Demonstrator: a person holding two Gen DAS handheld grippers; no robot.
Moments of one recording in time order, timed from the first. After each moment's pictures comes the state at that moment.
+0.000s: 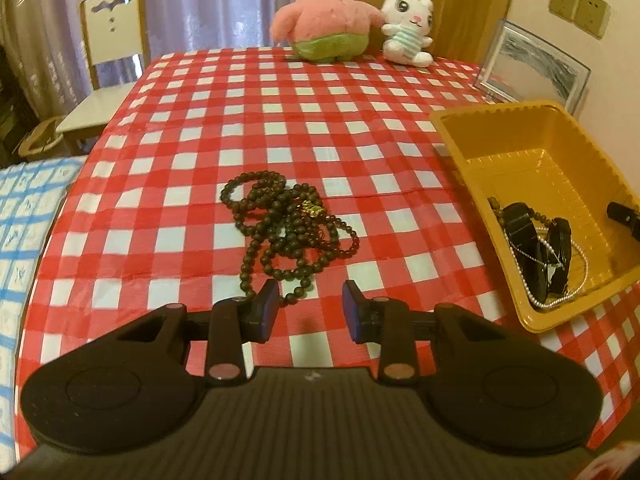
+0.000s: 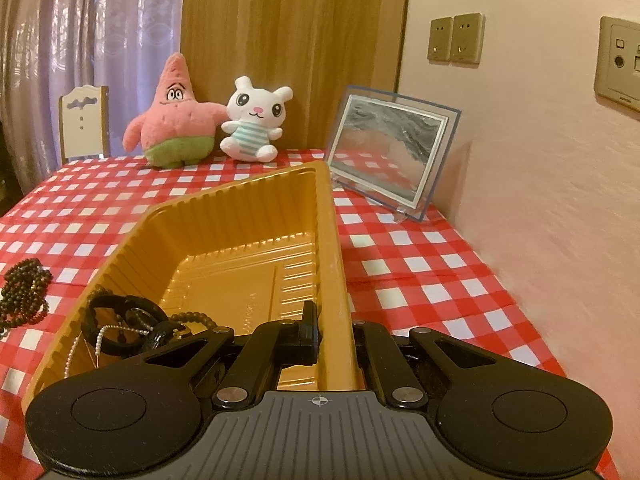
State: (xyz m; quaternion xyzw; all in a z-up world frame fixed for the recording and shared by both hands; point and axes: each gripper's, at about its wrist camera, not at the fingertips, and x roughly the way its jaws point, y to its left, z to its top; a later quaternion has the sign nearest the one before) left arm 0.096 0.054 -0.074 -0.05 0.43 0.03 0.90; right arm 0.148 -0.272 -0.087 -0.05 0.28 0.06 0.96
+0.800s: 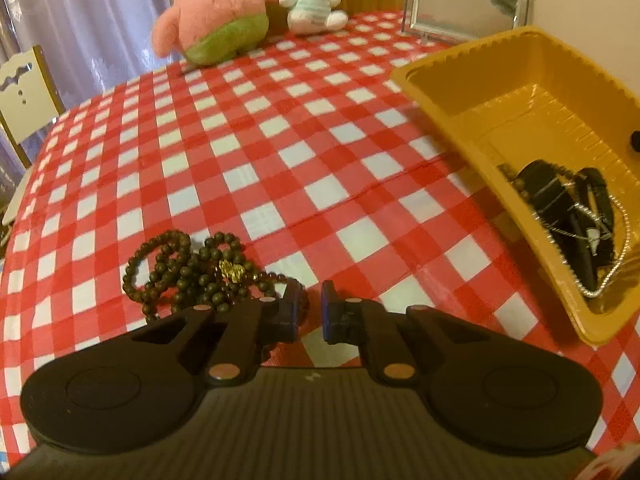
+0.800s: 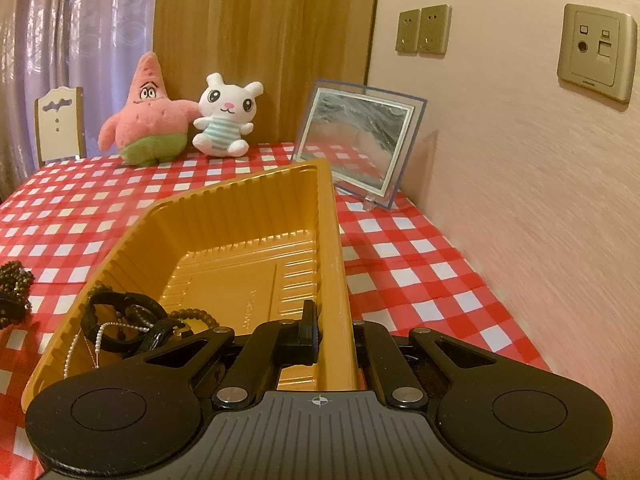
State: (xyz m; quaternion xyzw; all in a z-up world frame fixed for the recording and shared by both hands) left arm 0.180 0.017 -0.123 0.07 0.45 -0.07 0.89; right arm 0.137 -0.283 -0.085 -0.04 0.29 0.03 0.96
